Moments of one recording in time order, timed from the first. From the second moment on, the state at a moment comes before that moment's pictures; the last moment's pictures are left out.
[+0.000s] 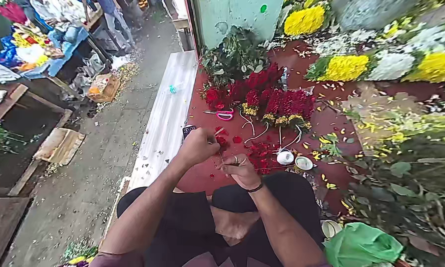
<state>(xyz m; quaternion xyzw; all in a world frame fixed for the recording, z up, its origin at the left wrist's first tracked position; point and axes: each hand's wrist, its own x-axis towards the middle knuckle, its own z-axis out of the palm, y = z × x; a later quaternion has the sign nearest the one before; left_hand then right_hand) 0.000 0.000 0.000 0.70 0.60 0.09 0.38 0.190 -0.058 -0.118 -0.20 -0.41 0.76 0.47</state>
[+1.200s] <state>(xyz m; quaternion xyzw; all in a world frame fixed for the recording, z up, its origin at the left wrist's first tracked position) -0.052 -0.025 -0.015 0.68 0.57 -0.17 0.43 0.199 -0.051 -0.113 -0.29 -0.56 0.70 0.34</state>
